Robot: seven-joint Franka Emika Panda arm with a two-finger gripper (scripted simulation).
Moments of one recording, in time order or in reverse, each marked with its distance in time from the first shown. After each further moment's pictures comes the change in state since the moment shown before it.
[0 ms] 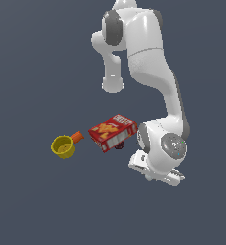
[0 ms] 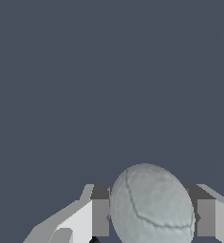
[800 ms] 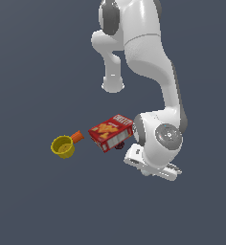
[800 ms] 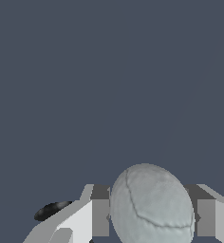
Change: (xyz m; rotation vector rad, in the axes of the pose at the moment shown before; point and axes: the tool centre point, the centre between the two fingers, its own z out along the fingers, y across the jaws) arm -0.003 0.023 -0.029 0.000 -0.001 -0.001
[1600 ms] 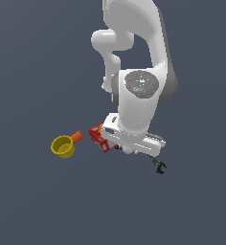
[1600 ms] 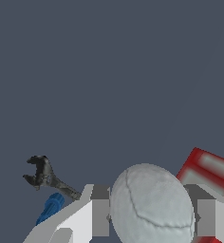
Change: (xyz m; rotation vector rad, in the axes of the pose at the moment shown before) arm -0.007 0.096 -0.127 0.002 0.000 0.001
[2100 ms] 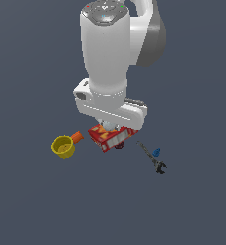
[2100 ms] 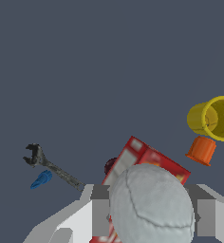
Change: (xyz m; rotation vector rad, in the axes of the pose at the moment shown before) arm -0.005 0.075 -0.102 0.002 0.000 0.001
